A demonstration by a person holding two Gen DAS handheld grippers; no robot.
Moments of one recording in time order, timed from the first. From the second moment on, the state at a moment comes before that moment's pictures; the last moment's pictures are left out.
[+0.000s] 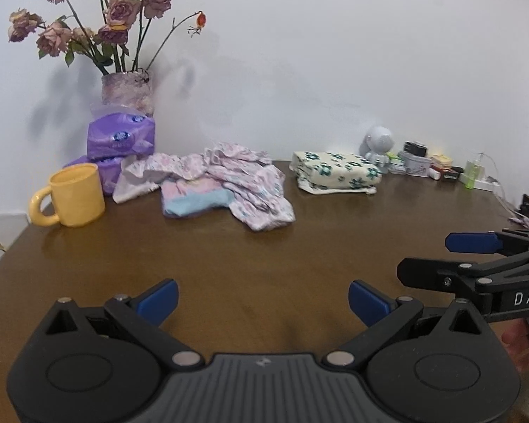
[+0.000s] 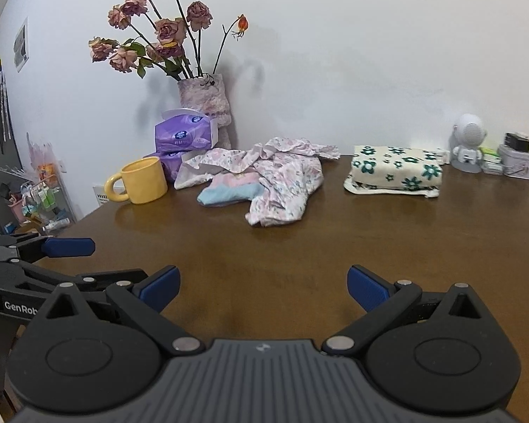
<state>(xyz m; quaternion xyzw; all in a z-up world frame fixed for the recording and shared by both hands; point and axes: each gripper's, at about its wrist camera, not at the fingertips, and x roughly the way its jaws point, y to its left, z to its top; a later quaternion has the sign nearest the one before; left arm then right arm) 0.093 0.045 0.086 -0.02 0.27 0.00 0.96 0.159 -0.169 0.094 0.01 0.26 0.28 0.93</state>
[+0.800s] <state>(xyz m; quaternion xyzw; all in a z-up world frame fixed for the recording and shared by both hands) 0.275 0.128 0.105 -0.07 0.32 0.05 0.94 0.349 -0.083 0.107 -0.02 0.29 0.28 0.91</state>
